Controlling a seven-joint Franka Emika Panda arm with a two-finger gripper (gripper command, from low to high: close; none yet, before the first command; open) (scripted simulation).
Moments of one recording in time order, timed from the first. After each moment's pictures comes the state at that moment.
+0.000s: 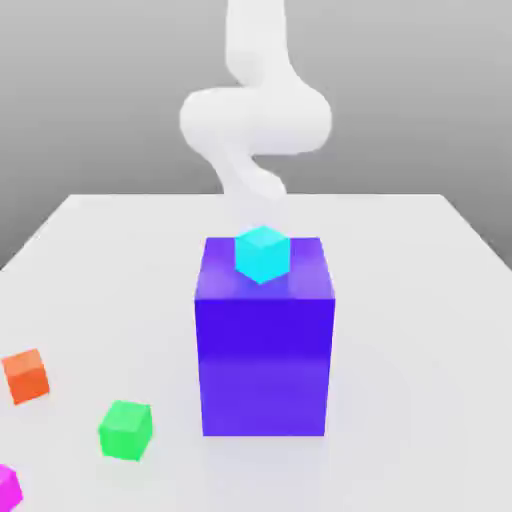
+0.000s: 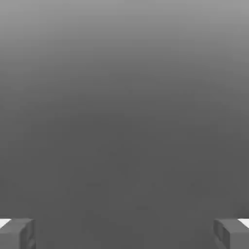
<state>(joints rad) -0.07 -0.72 0.04 -2.29 -0.03 2.31 0.91</state>
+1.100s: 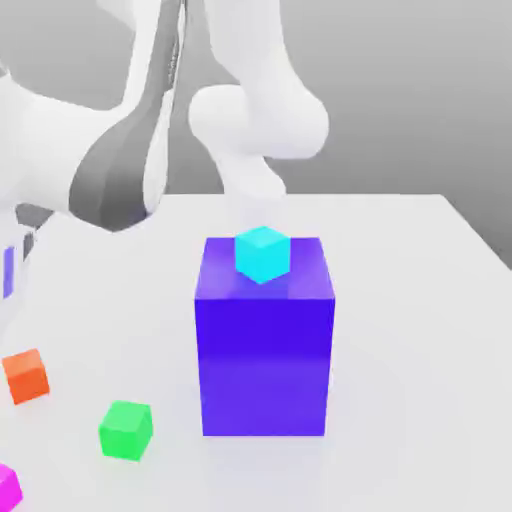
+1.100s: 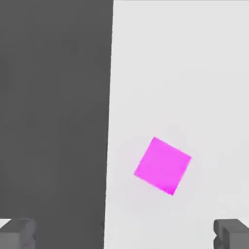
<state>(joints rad) -0.57 0.29 0.08 -2.15 -0.26 2.50 2.19</state>
